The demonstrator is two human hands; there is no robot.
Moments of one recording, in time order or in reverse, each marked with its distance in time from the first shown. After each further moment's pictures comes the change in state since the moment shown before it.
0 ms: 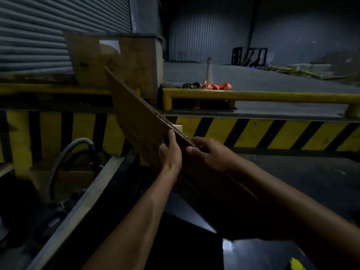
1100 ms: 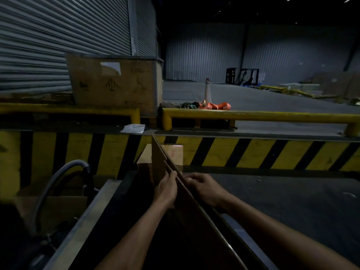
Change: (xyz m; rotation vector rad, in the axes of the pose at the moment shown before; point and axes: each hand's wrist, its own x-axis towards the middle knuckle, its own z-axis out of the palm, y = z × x) left_hand 0.074 -0.024 -0.031 0.445 -0.161 -0.098; right_hand 0.062 0.018 0.051 0.483 0.027 0.250
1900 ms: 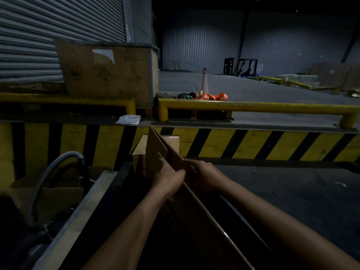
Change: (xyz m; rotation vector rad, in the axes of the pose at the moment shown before) left_hand -0.020 0.025 0.006 0.152 -0.101 -0.016; right_hand 0.017 0.007 -0.022 -0.708 0.079 -0.162
